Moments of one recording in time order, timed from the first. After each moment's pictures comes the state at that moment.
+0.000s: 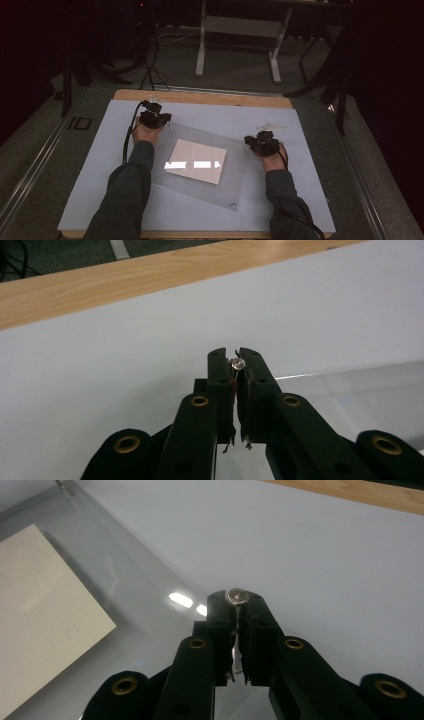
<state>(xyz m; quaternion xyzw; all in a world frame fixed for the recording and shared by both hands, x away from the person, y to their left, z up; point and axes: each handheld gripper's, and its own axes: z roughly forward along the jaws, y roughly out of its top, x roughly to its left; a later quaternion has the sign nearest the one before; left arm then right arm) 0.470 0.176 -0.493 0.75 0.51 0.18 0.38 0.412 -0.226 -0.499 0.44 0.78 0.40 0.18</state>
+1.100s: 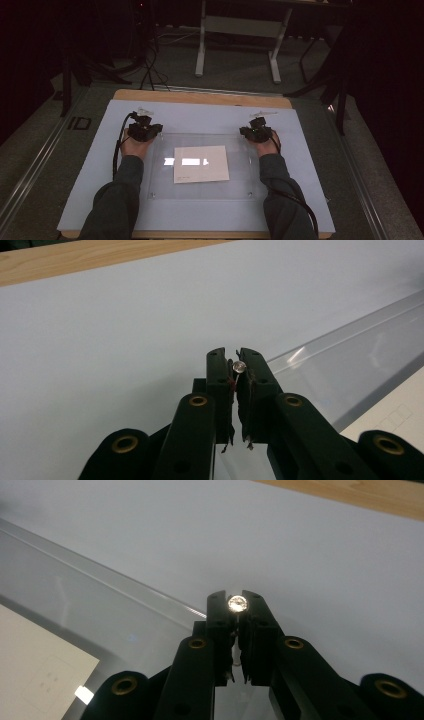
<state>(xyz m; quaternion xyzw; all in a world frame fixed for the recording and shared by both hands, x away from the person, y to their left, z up) 0.421 0.194 -0.495 0.75 0.51 0.18 0.38 0.463 -0.212 -0.502 0.46 0.79 0.38 0.16</state>
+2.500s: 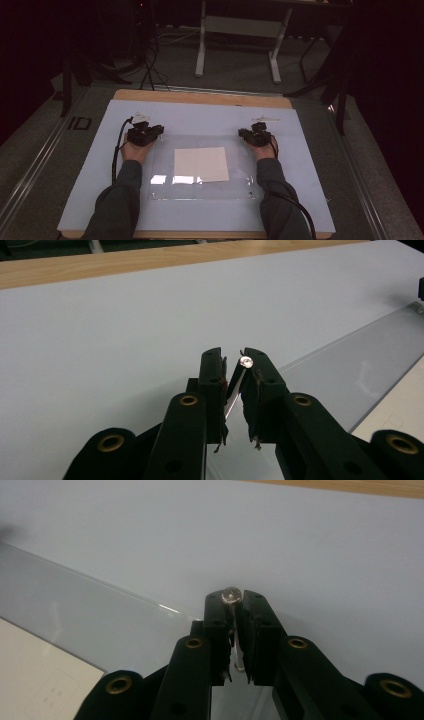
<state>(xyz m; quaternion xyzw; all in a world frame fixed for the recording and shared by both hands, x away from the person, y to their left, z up) 0.419 0.205 -0.523 0.73 0.48 0.19 0.45 0.462 -0.217 -0.527 0.47 0.76 0.43 0.15</state>
